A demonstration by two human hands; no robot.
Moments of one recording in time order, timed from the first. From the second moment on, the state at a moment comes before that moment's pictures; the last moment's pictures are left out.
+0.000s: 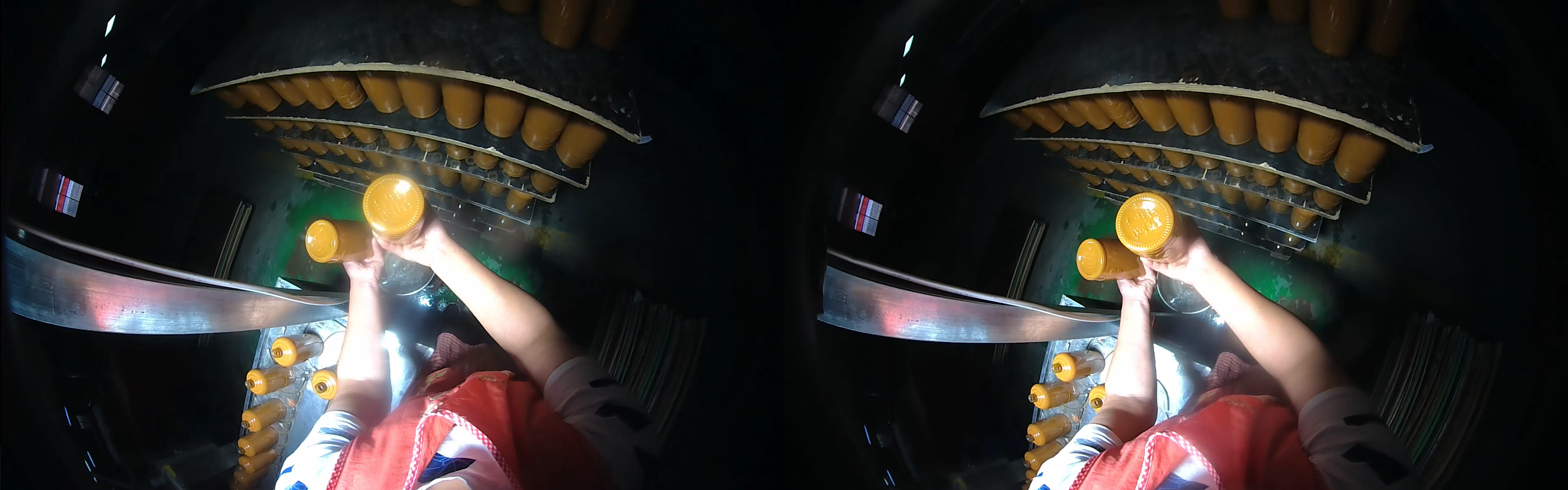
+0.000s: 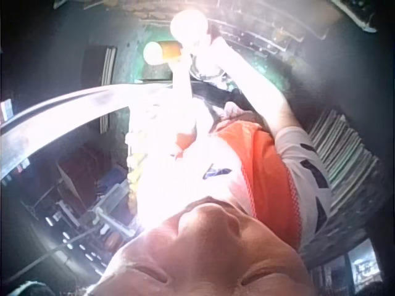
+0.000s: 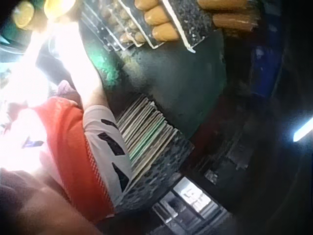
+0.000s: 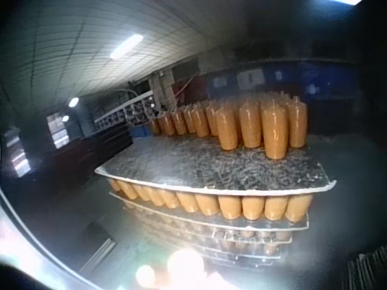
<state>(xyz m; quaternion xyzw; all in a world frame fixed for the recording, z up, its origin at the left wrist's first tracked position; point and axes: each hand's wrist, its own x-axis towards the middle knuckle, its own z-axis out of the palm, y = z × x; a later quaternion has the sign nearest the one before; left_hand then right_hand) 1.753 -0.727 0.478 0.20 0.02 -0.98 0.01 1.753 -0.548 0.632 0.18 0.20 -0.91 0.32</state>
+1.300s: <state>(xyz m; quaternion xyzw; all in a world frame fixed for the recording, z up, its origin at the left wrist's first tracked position) 2.394 -0.833 0.437 0.34 -0.80 -0.22 0.44 2.197 -0.722 0.495 -0.57 0.71 -0.42 -0.02</state>
